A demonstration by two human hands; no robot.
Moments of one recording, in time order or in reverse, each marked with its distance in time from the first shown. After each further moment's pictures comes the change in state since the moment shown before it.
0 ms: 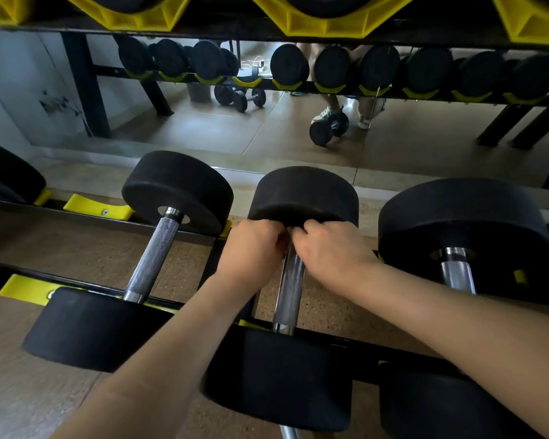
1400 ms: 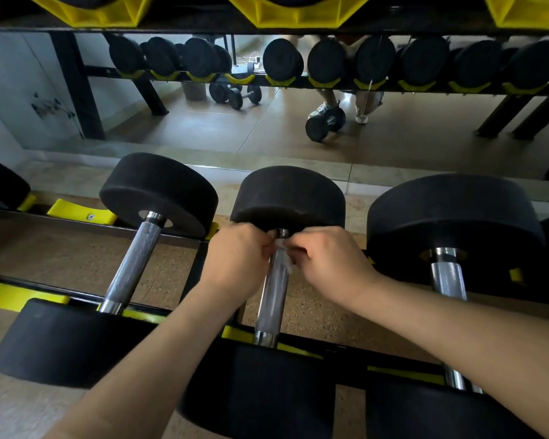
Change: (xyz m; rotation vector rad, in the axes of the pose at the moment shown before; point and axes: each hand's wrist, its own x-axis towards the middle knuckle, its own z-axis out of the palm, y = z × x) left_hand 0.000 0.015 -0.002 0.085 -0.126 -0.157; right_hand -0.019 0.019 0.025 0.544 0.143 0.088
